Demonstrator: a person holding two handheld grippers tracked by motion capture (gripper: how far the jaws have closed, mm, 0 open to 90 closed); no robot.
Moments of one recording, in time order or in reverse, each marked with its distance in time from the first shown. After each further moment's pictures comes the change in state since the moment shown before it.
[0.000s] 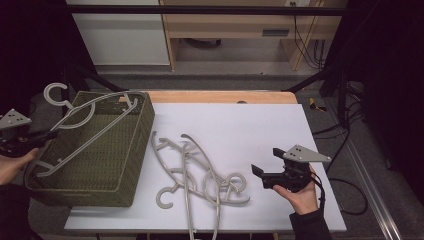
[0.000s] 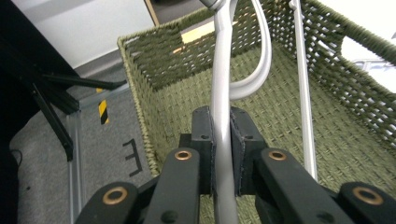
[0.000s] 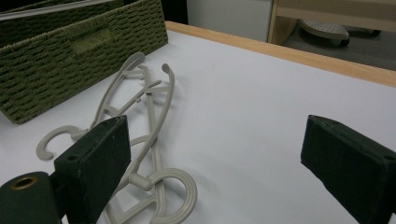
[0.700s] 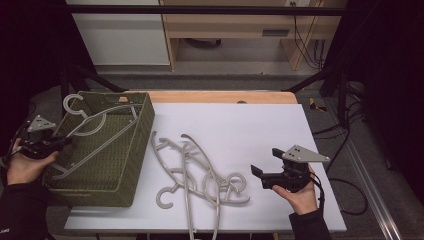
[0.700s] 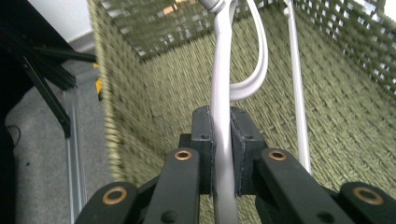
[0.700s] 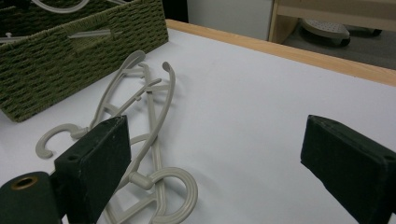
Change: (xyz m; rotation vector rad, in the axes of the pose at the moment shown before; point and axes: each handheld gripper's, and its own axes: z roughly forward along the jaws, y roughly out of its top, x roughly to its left) left arm -0.019 -0.015 0.050 0.124 0.009 0.000; right arm 0.001 -0.001 0.001 0.011 0.001 -0.004
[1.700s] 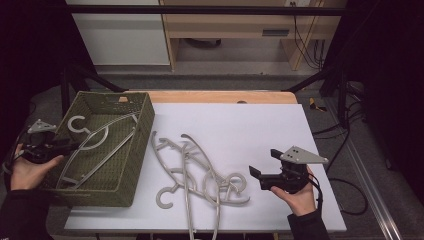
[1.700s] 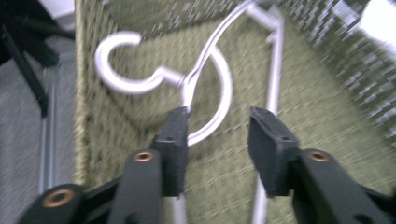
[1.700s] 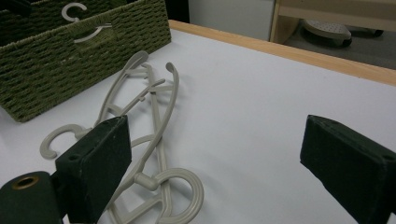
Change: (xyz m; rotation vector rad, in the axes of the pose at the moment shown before) left arm -0.017 0.000 -0.015 -0.079 -0.051 -0.147; right arm 0.005 0.000 0.001 -0.008 -0.001 0.002
